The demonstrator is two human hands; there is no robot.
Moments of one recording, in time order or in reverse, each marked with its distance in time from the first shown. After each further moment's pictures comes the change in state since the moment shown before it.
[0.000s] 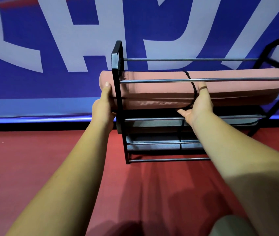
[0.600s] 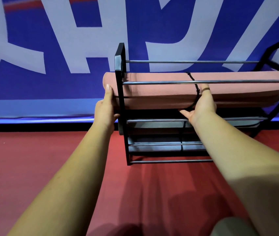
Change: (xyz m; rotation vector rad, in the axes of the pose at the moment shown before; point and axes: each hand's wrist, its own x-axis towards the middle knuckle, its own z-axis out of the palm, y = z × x) left_hand -0.005 0.003 -0.002 0.059 -0.011 0.017; right_hand -0.006 -0.007 0.003 -0.080 0.078 -0.025
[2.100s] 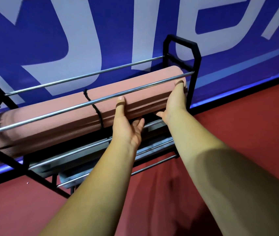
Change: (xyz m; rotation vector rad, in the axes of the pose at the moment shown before) left_hand -0.097 -0.067 0.338 -0.509 -0.227 -0.391; right_hand 0.127 -0.132 -0.130 0.119 0.104 -0.028
